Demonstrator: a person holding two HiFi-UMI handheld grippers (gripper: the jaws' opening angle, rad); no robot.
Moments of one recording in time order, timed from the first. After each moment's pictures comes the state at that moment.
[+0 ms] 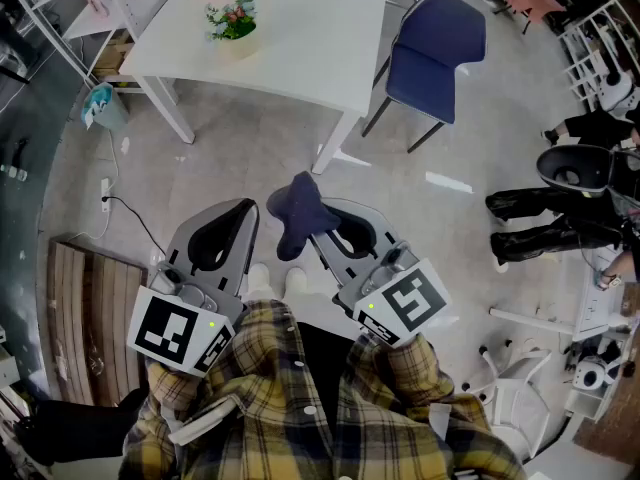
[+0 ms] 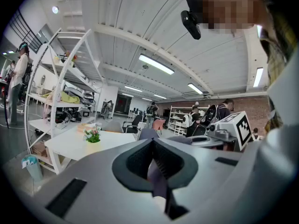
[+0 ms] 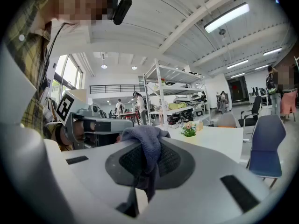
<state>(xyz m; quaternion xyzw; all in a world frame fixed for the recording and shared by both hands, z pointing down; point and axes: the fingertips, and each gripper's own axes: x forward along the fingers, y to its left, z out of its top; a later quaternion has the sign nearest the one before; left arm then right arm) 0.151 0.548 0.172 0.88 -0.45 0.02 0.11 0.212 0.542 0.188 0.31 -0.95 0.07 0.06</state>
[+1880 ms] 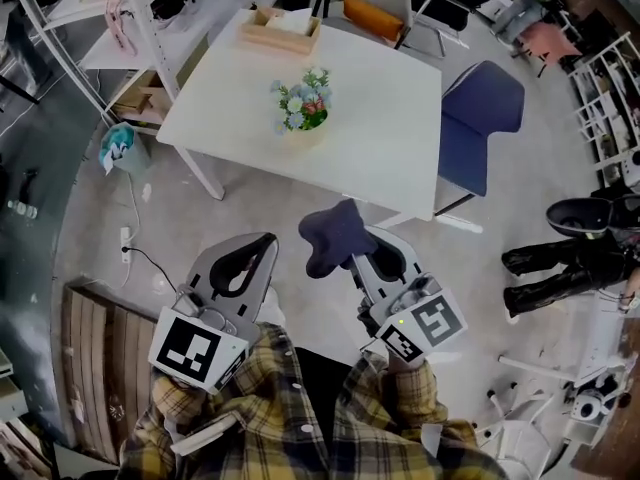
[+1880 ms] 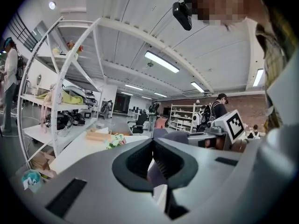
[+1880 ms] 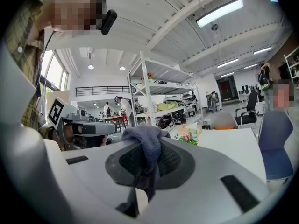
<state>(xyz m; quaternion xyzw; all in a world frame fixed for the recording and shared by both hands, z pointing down) -0.028 0.350 0.190 0.90 -0.43 0.03 0.11 0.071 0.325 0.205 0.39 -0.92 0.10 0.05</state>
